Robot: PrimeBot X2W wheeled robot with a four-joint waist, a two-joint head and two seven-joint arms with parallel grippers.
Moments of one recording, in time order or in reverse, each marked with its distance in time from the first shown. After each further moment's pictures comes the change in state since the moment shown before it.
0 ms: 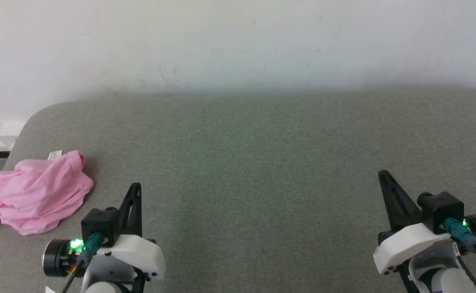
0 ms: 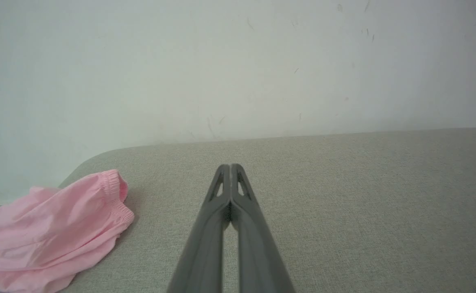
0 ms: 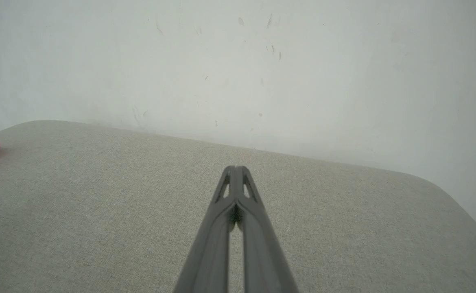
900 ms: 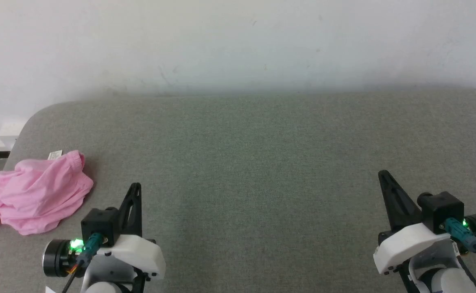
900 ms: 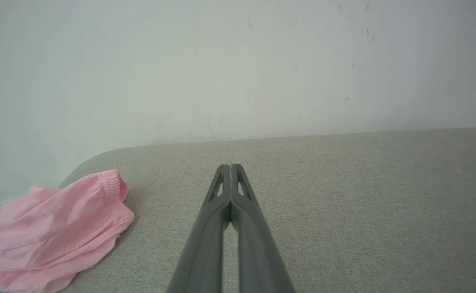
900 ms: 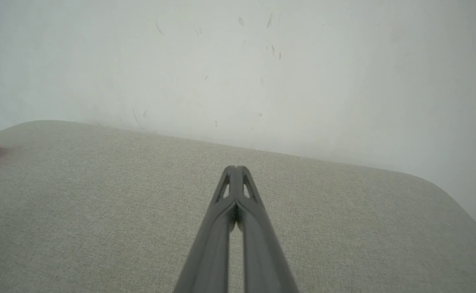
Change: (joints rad) left arm 0.000 0.000 0.000 0.000 0.000 0.000 0.000; right arm 0.000 0.000 0.000 0.000 0.000 0.000 0.000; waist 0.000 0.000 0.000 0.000
